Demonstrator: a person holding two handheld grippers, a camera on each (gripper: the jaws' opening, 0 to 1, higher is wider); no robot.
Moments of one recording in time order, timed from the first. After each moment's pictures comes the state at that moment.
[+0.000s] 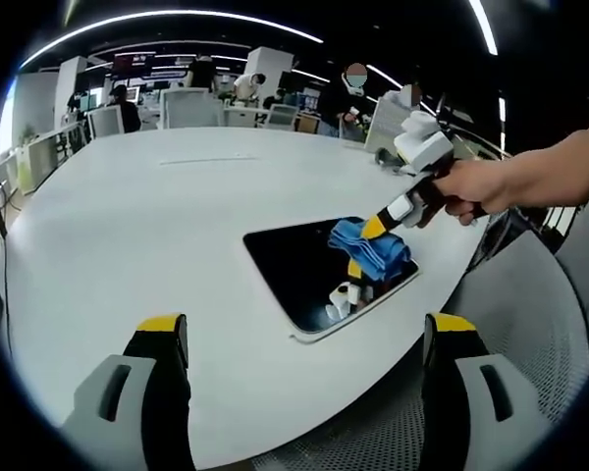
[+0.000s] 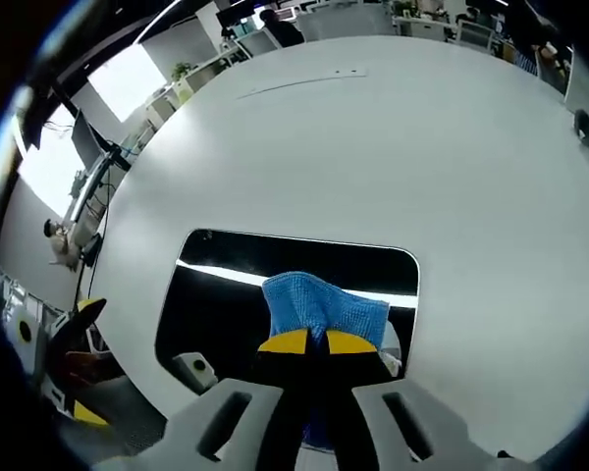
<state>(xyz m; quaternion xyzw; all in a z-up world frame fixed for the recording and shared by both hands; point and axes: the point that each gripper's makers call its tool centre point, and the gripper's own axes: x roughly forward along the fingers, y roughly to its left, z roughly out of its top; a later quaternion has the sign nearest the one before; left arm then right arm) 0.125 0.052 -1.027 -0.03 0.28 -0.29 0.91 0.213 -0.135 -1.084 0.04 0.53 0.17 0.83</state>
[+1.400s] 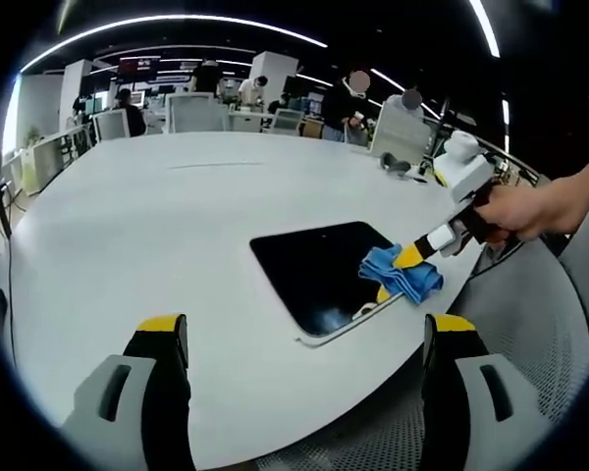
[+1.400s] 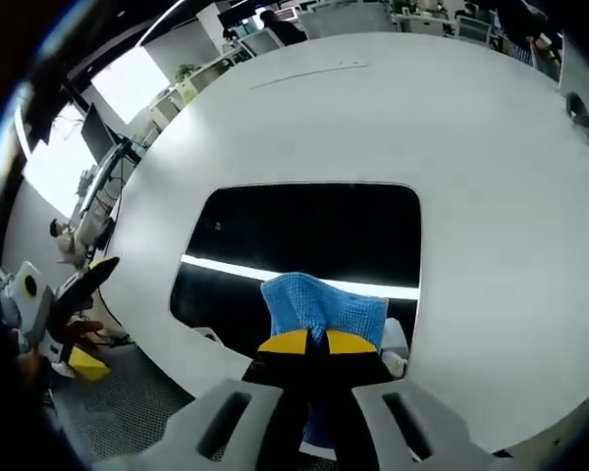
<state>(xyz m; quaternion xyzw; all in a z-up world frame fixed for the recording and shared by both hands) 0.127 0.057 -1.025 -0.03 0.27 -0.28 0.92 0.155 -0.135 -1.084 0.05 0.53 0.18 0.83</state>
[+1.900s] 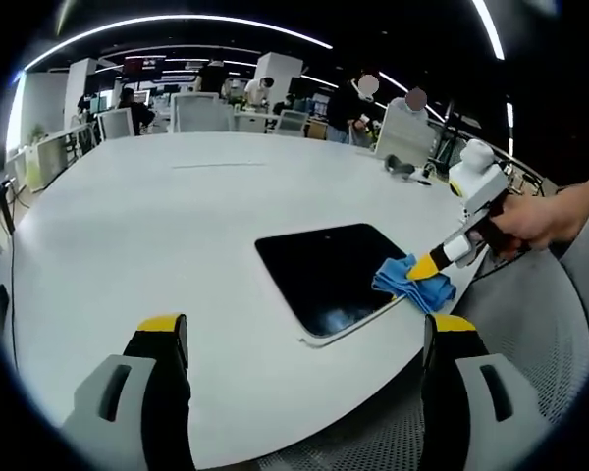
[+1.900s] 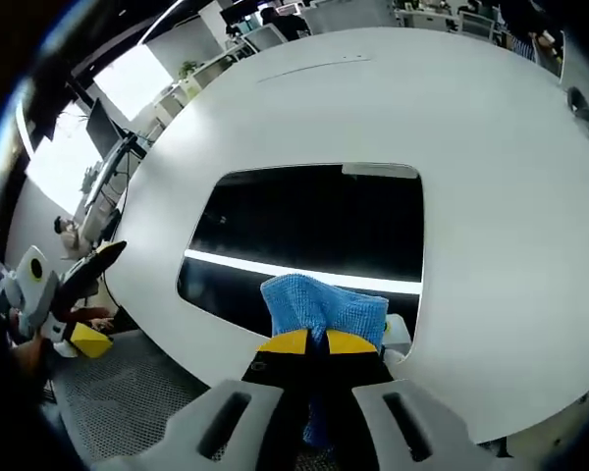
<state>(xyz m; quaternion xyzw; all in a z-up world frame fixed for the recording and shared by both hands) 0.129 0.061 -1.023 -0.04 0.27 -0.27 0.92 0.137 -0.134 -1.084 0.05 0.54 0.19 0.82</state>
